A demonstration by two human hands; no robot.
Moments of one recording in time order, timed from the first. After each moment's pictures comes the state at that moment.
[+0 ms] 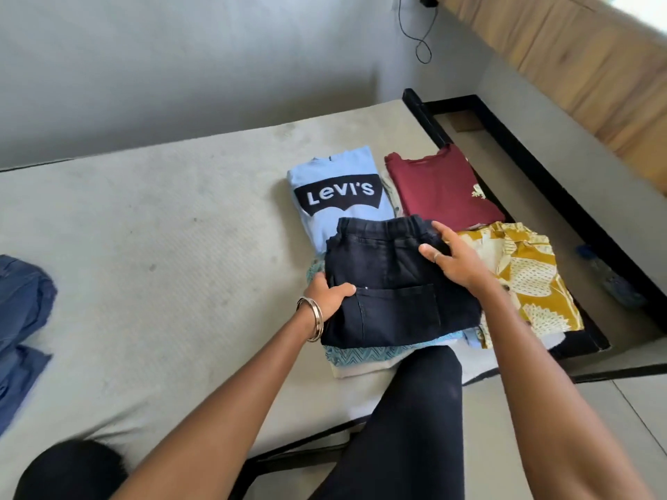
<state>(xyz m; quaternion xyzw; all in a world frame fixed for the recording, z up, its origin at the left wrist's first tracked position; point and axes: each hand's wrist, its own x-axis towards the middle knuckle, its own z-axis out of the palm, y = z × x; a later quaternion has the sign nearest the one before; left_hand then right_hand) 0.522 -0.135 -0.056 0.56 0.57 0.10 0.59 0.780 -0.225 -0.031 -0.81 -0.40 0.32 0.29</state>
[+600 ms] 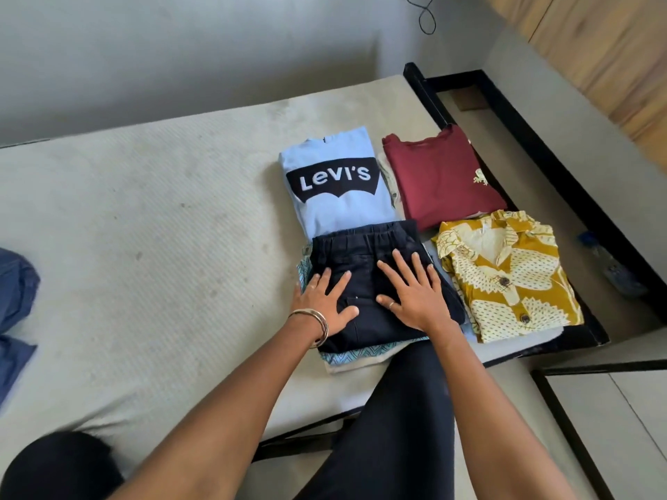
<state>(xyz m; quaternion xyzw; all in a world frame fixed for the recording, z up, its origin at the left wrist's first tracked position) 0.524 -0.141 -0.101 0.87 0.40 -0.22 0.17 0.721 -0.248 -0.114 -0.80 -0.58 0.17 -0.01</state>
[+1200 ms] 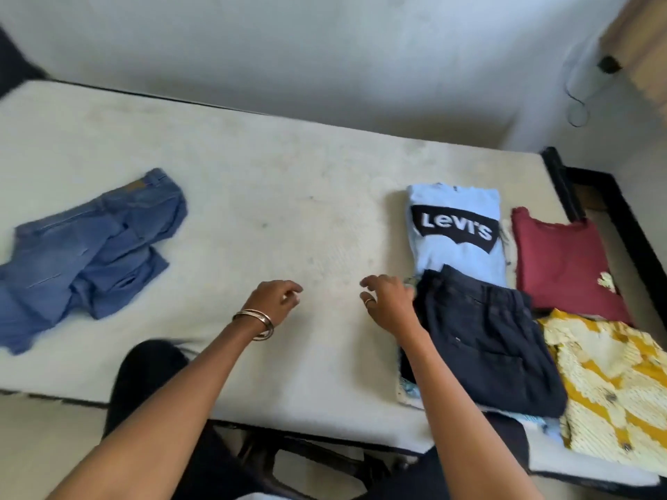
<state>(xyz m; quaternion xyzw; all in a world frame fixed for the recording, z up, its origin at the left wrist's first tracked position) 0.264 -0.086 -0.082 0.72 0.60 0.12 0.33 0.513 -0.116 -0.058 -0.72 -0.67 0.20 0.06</state>
